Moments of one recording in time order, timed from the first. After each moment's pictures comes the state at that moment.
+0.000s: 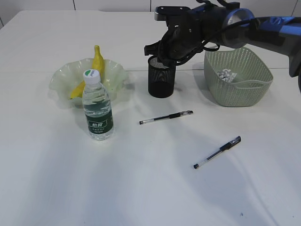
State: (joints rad) left arm 0.04 0.97 -1.14 -1.81 0.25 1.81; right arm 0.36 2.38 -2.10 -0.19 0.56 0.33
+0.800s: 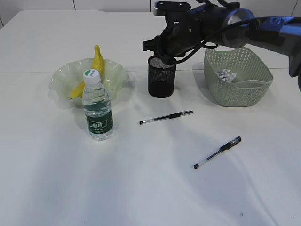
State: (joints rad) left arm 0.04 0.97 -1.14 -1.81 0.26 1.81; right arm 0.36 2.38 -2.10 -0.19 0.49 0.33
